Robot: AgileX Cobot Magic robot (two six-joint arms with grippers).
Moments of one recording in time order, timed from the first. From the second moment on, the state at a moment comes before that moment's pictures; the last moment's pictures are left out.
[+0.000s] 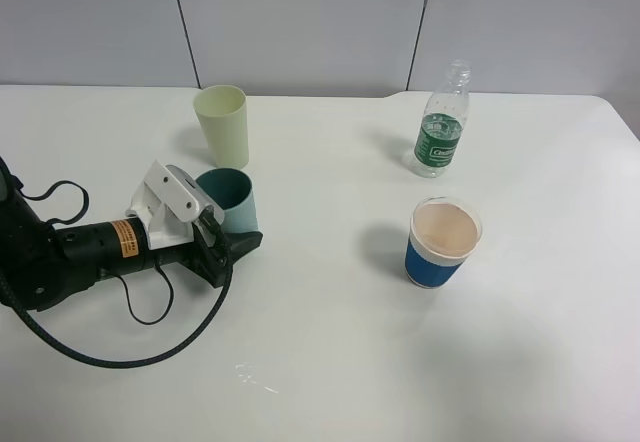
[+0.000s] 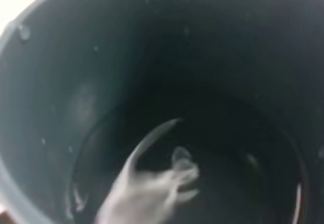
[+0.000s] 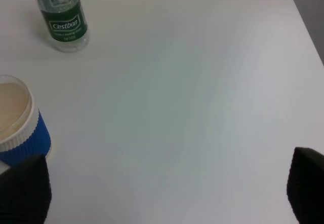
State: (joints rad) left arm -0.32 2.10 -0.40 0.52 -1.21 -0.03; right arm -0.02 0.00 -0.50 -0.02 1.05 -0.02
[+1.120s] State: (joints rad) left arm -0.32 1.82 -0.36 0.31 -1.14 -0.12; right arm -0.02 0.00 -0.50 -0.02 1.05 -0.02
